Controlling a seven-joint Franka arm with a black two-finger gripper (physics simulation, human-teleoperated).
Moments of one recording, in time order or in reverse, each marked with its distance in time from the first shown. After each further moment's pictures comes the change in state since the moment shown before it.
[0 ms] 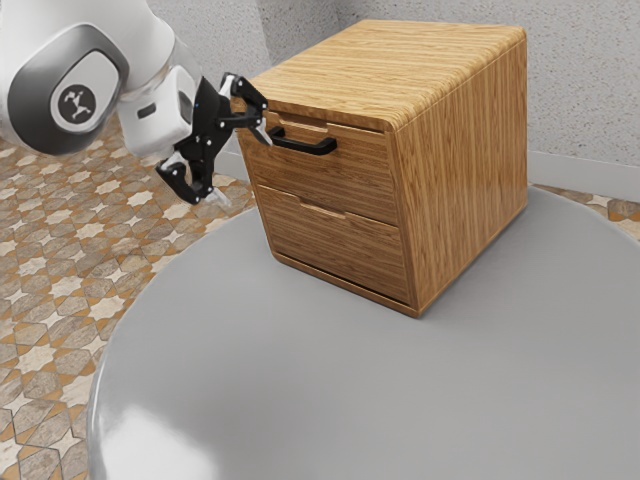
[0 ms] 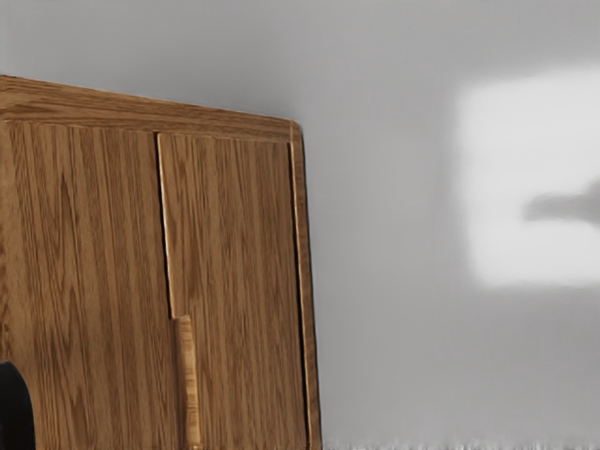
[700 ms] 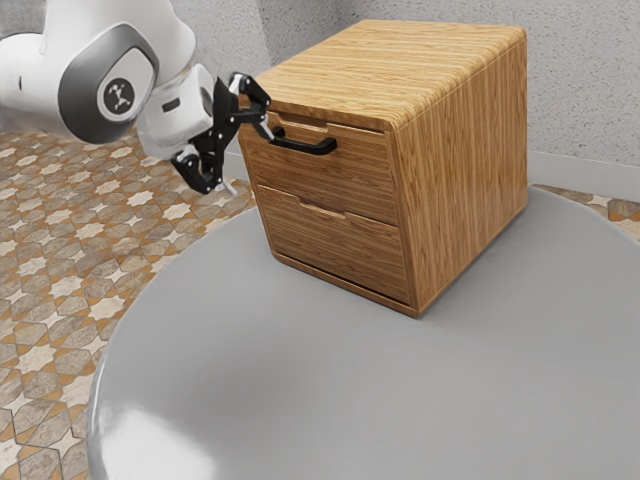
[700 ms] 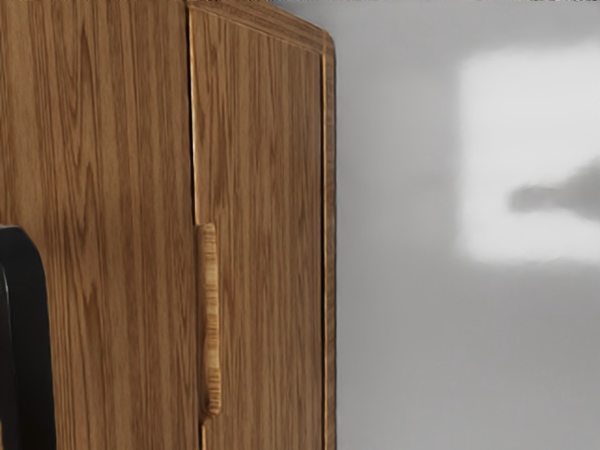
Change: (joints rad) arm 0.090 0.141 0.002 0.106 -0.043 0.009 0.026
